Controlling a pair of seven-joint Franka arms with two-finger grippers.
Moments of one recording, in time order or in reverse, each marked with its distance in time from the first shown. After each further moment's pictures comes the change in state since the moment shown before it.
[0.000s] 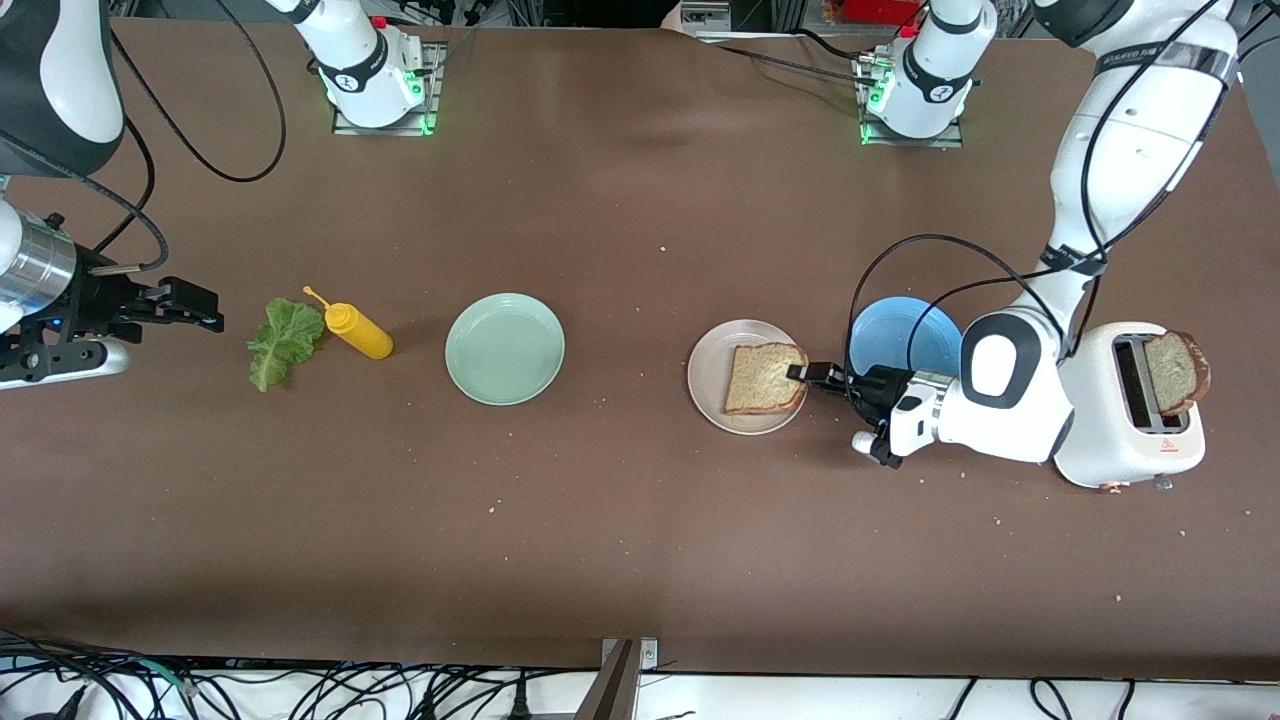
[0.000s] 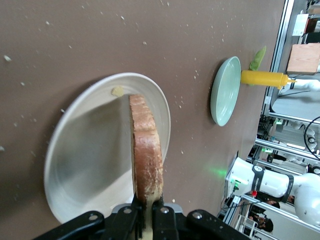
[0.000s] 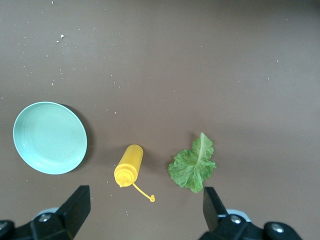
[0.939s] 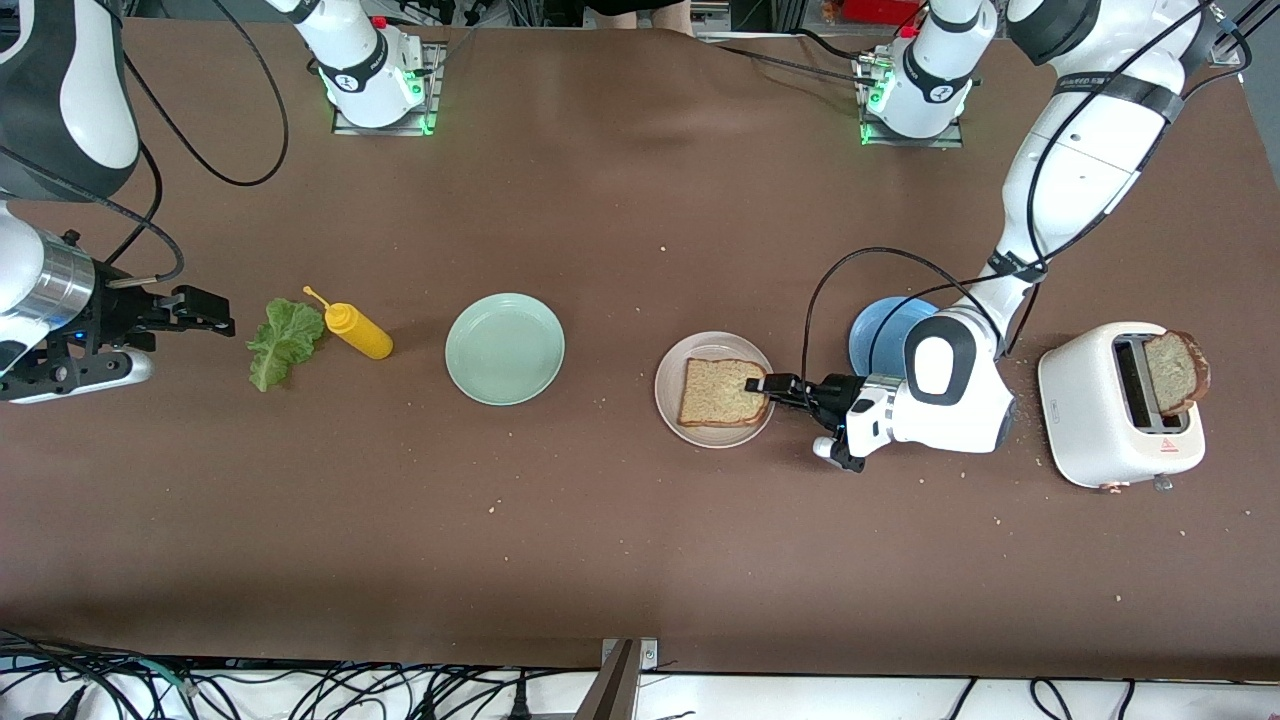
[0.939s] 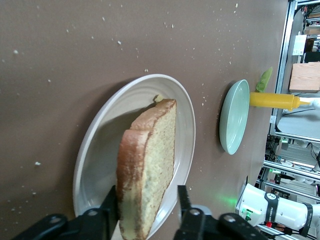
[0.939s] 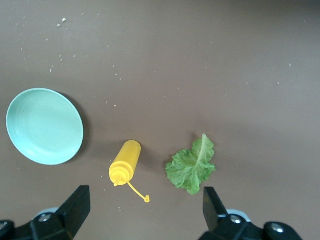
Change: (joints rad) left arm -0.079 0.039 -0.005 -0.006 -0.062 0.175 0.028; right arm 0.000 0.033 0.000 -0.001 0.002 -0.002 -0.107
